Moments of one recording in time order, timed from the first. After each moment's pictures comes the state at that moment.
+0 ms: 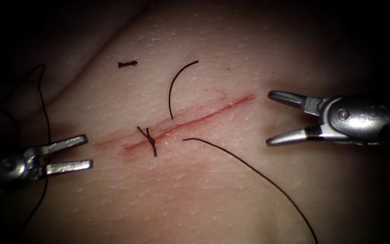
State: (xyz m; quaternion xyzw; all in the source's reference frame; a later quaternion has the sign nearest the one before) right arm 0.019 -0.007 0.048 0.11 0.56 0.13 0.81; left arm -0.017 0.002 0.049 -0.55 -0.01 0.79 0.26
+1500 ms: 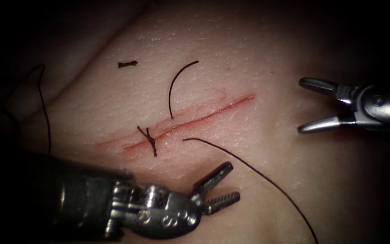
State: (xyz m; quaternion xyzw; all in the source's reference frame) right arm 0.016 -0.005 0.047 0.09 0.54 0.13 0.82; left arm -0.037 -0.002 0.053 -0.40 0.19 0.89 0.09
